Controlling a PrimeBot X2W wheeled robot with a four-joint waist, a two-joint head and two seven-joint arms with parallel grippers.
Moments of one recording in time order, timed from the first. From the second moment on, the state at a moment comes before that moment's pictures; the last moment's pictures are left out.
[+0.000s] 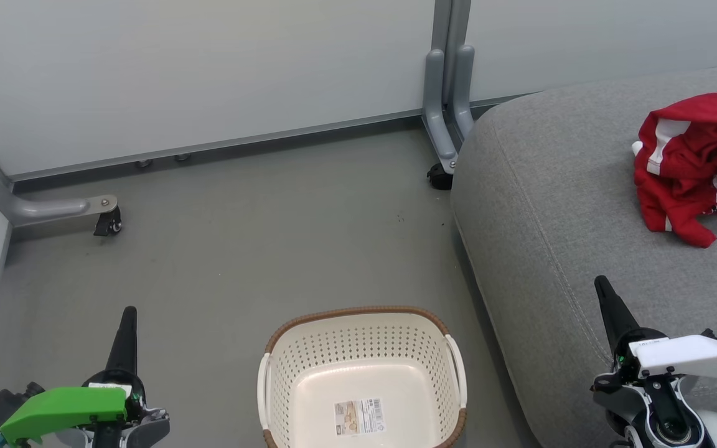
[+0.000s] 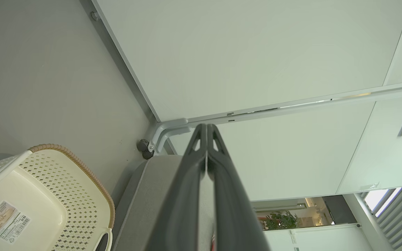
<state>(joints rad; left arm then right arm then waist) -0.04 0.05 0.10 0.22 -1.44 -0.12 0.07 -0.07 -0.08 -0.04 0.23 1.45 0.13 0.04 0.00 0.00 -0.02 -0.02</state>
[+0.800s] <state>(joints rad) -0.10 0.05 0.11 0.24 -1.60 -0.13 0.11 -0.10 -0.07 -0.08 0.24 1.62 0.13 0.08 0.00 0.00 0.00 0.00</state>
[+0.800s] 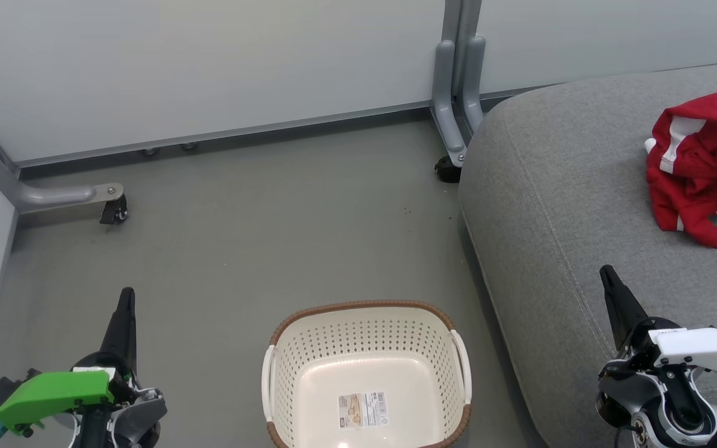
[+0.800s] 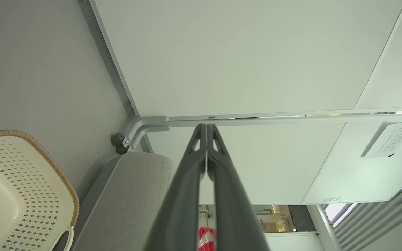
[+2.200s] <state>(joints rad) -0.10 0.05 0.11 0.25 -1.61 -0.13 0.11 -0.10 -0.06 -0.09 0.24 1.63 0.13 0.10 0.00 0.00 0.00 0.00</state>
